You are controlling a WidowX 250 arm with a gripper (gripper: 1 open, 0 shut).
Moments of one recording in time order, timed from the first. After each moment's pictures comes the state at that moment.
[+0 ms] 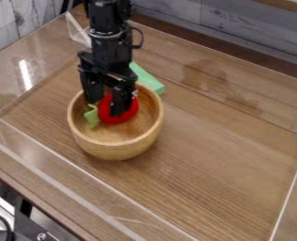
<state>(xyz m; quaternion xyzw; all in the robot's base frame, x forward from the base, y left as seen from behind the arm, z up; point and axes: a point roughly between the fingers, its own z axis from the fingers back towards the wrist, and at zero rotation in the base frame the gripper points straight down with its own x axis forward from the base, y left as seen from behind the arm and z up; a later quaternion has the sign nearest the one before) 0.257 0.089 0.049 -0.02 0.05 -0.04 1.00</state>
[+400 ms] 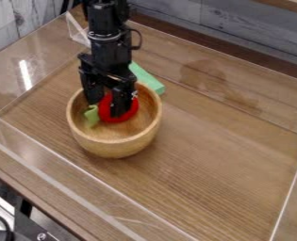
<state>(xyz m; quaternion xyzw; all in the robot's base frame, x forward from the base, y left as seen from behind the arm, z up) 0.260 0.090 0.047 -0.02 0.04 -0.05 1.00</state>
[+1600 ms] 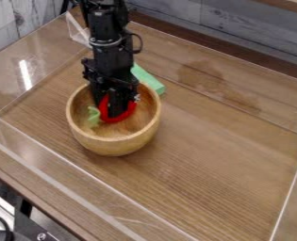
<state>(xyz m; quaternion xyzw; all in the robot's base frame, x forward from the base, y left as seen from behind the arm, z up) 0.263 0.087 0.038 -0.04 0.03 -0.04 1.00</state>
